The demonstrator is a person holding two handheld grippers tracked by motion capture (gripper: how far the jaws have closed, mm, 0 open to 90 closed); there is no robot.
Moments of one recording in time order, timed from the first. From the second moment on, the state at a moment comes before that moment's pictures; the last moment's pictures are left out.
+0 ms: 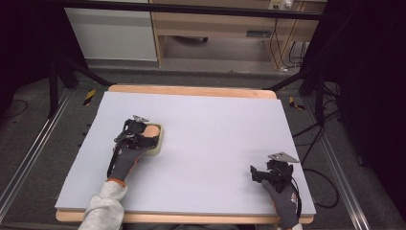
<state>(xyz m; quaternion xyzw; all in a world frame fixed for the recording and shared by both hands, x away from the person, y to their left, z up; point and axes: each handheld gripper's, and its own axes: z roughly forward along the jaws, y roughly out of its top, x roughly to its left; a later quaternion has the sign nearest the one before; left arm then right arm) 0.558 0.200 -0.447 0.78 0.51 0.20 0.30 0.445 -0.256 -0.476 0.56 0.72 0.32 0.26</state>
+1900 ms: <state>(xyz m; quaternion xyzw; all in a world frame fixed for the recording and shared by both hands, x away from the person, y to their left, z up) 0.498 0.204 -0.418 0.77 0.47 0.22 0.37 0.443 -0.259 -0.474 0.57 0.71 0.32 0.26</state>
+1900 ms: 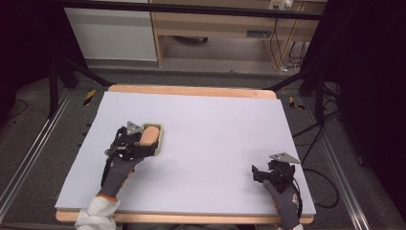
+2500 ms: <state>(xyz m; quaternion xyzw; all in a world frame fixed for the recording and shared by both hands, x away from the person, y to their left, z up) 0.455 0.233 -0.433 0.75 0.48 0.26 0.39 0.441 -0.266 -0.473 0.58 0.70 0.32 0.27</state>
